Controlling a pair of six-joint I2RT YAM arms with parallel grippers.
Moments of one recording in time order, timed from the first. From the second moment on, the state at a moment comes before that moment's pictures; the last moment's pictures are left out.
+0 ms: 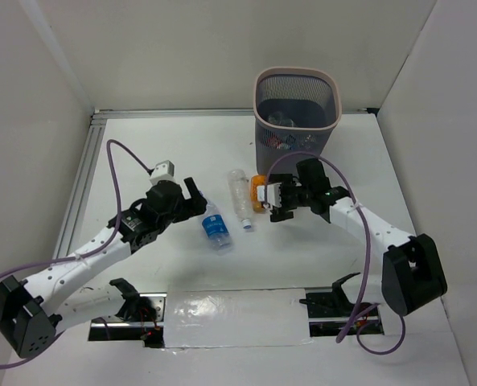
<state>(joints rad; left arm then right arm) -0.66 1.00 0.76 -0.39 -0.33 -0.80 0.38 1.29 0.78 -0.25 -0.57 -1.24</state>
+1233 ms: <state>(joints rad) -0.60 1.23 0.76 -0.30 -0.24 -0.87 0.49 1.26 0.85 -0.45 -0.21 -0.12</state>
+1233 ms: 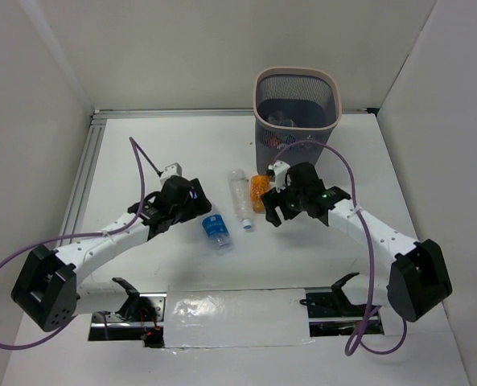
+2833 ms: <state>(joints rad) -0.64 1.03 0.64 -0.38 -0.30 -0.93 0.58 1.58 0.69 0.35 0.18 0.38</state>
